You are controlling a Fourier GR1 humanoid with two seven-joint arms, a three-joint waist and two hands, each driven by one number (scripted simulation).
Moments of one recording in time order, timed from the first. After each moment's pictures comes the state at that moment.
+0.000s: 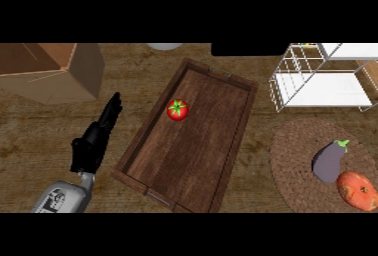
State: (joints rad) left arm -0.18 0.30 -0.29 -1.42 0.12 0.24 -0.02; right arm -0.04 -1.19 0.01 -1.27 0.05 0.52 -0.59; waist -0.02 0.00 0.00
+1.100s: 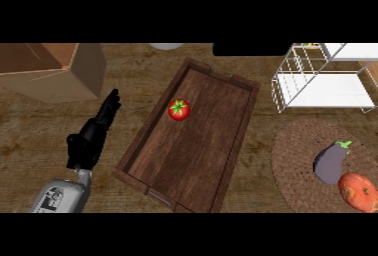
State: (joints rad) left arm -0.18 0.25 -0.20 -1.44 0.05 0.14 0.02; right arm 0.28 -1.00 -0.24 -1.62 0.22 0.54 -0.52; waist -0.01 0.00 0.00
